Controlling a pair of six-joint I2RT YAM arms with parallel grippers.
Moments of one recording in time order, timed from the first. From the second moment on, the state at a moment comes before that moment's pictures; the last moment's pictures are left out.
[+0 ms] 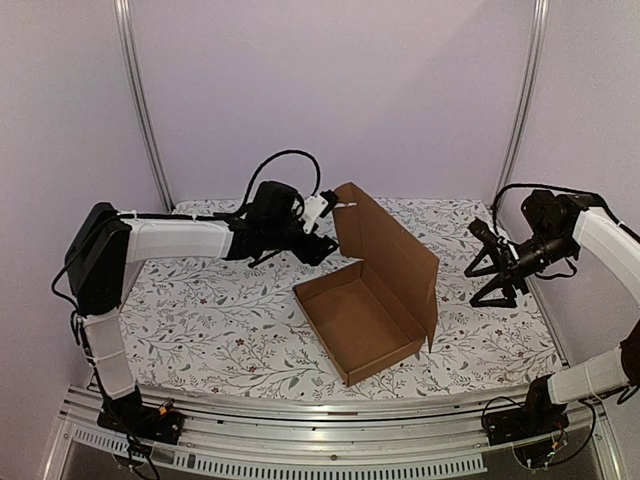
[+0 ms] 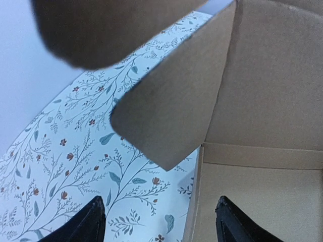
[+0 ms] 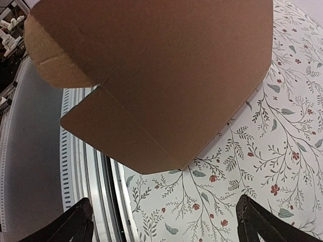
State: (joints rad) left arm -0.75 1.91 1.34 0.01 0.03 0.17; right arm 0.08 1.27 1.14 -1.28 -0.89 -1.04
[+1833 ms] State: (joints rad) left arm -0.68 1.96 1.40 0.18 0.35 0.06; right arm 0.28 1.45 1.10 -0.99 -0.89 -1.09
